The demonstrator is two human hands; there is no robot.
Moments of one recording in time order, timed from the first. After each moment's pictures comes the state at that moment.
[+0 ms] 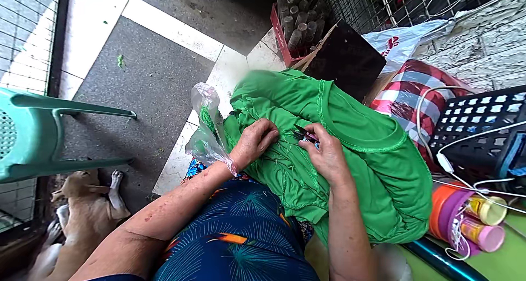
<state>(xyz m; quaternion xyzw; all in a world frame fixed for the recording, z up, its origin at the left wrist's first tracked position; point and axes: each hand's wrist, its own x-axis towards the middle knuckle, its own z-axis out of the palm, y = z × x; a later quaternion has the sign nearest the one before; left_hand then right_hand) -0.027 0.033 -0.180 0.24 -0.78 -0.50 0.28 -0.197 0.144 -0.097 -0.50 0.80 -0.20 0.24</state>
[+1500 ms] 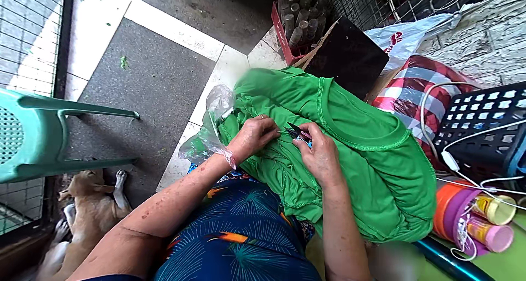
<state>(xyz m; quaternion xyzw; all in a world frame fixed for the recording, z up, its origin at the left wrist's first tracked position) -0.033 0.016 -0.171 0.22 -0.83 -0.47 0.22 -0.181 0.142 -0.102 -0.51 0.81 -0.22 0.20</state>
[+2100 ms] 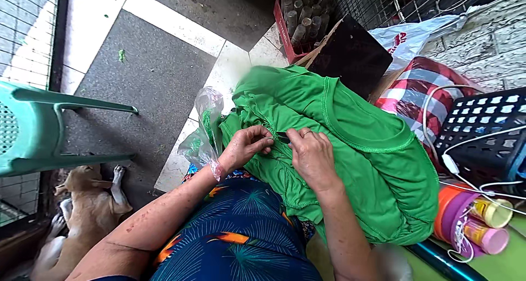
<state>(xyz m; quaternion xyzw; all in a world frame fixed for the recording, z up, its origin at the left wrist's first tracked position) 0.000 0.036 -0.171 0.28 -0.60 -0.72 0.19 -0.161 0.132 -0.104 -0.66 0.74 -0.11 0.06</state>
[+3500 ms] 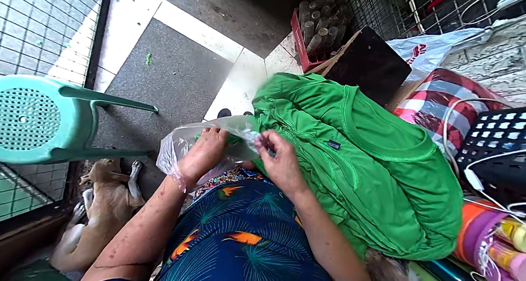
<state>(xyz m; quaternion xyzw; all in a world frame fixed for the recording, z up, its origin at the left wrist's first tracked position) 0.085 -0.005 -0.150 0.44 -0.82 -0.37 -0.07 -0.080 0.098 -0.110 -0.48 0.68 -0.39 0.39</state>
